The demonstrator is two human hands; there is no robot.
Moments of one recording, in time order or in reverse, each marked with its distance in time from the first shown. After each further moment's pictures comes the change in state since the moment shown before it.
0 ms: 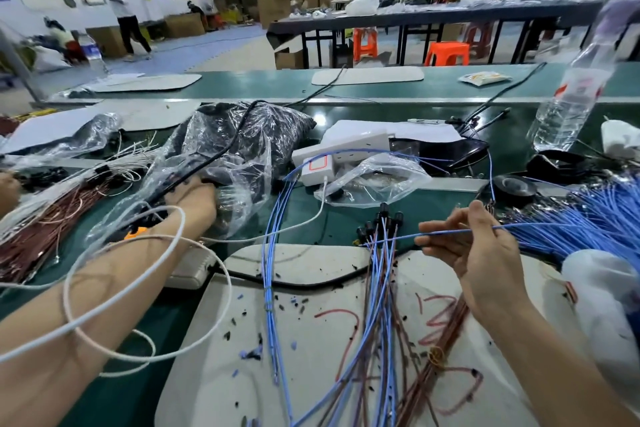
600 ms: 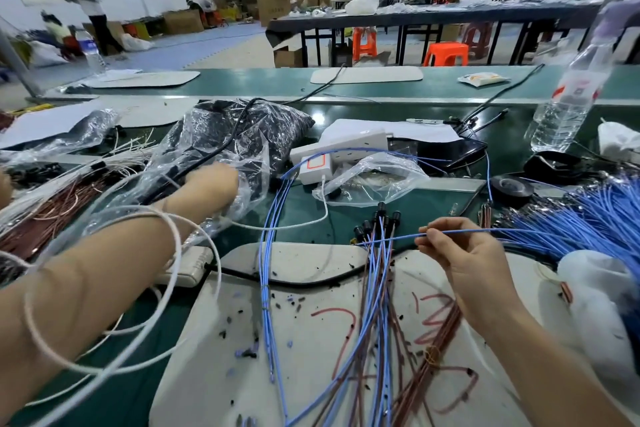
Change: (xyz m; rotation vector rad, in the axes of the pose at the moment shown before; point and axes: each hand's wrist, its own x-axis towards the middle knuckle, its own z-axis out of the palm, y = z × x) left_hand -0.030 0.031 -0.033 0.376 -0.095 0.470; right_hand -0.004 0.009 -0.005 -0.198 0.003 -0.001
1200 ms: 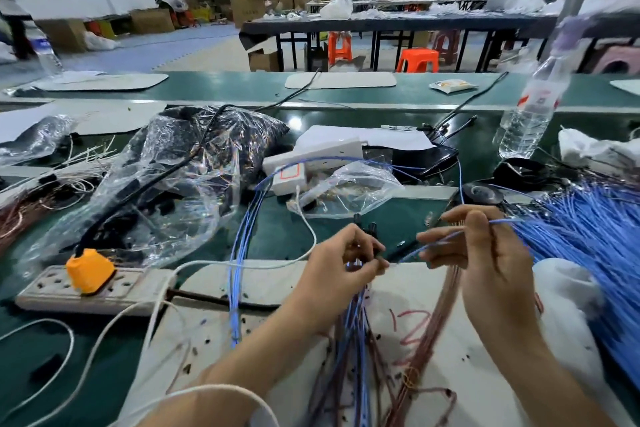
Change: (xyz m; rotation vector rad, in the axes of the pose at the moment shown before) left_hand -0.112 0.160 0.040 -1.536 -0.011 0.595; right_hand -0.011 -0.027 -0.010 -0.302 0.076 -0.465
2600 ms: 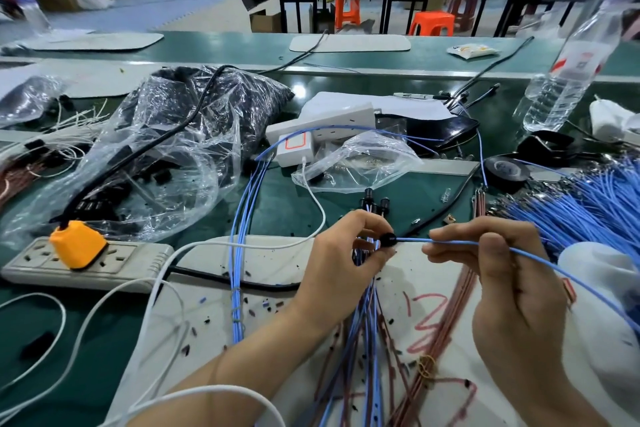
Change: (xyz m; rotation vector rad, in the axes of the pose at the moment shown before) left_hand -0.012 -0.010 0.006 0.177 0.142 0.156; right_hand -0.032 0.003 0.005 -0.033 -0.064 -0.223
